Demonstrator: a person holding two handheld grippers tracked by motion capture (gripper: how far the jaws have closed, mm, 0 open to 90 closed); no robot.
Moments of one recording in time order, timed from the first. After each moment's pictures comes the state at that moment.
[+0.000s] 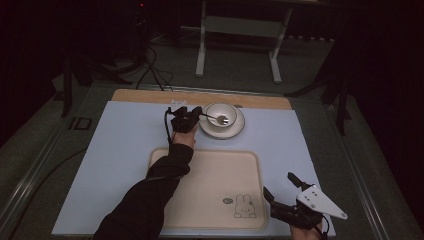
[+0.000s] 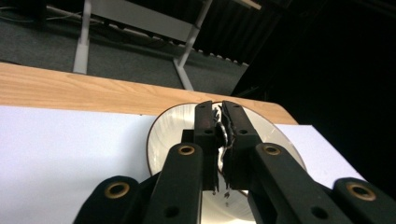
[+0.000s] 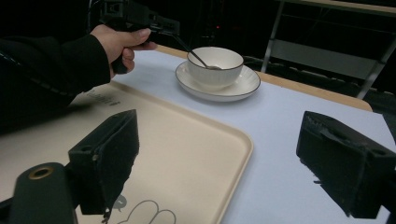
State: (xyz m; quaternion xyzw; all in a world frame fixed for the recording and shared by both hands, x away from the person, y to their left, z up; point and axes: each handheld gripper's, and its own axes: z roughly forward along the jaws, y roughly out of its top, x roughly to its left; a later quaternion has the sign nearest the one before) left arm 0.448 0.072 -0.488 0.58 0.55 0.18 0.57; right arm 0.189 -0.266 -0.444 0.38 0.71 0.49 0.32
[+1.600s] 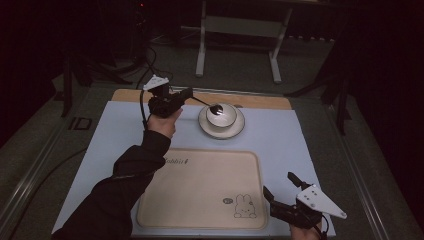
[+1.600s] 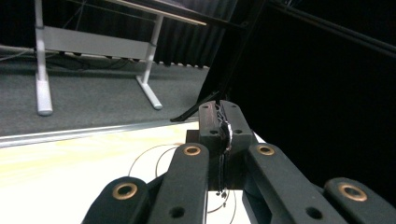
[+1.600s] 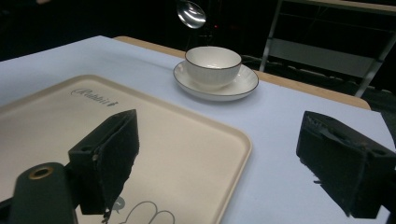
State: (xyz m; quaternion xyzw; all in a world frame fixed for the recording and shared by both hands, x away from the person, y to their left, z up) left arm 0.404 0.125 -0.368 0.64 0.45 0.17 0.60; right arm 0.191 -0.265 -0.445 0.39 0.71 0.49 0.32
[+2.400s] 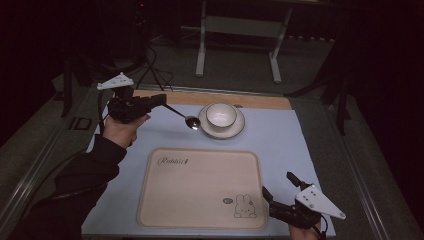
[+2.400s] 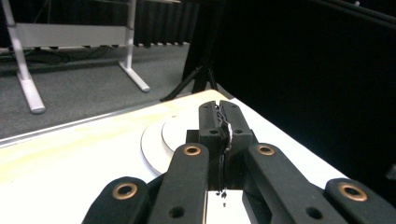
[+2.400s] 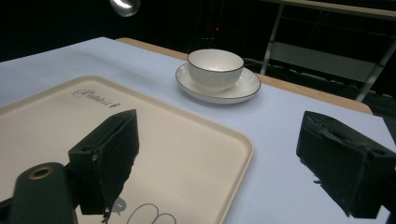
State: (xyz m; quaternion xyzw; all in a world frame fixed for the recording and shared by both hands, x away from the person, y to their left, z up) left arm 0.351 0.197 -0.331 0.71 0.39 0.14 0.57; right arm 0.190 -0.263 -0.445 0.38 0.71 0.50 0.32
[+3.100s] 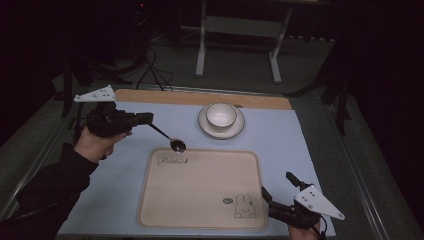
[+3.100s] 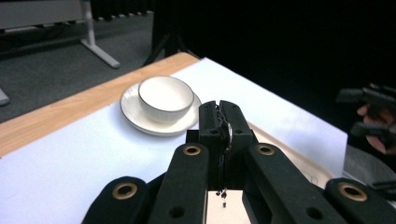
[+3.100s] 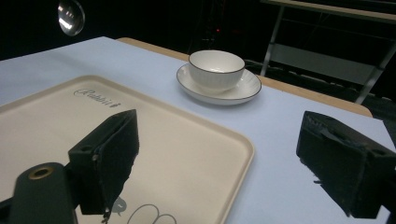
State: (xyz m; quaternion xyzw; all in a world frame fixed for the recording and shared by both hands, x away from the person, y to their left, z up) left arm 0.321 0.230 -0.335 0.77 0.32 0.09 0.55; right arm 0.190 -0.261 -0.445 0.37 0.71 0.50 0.33
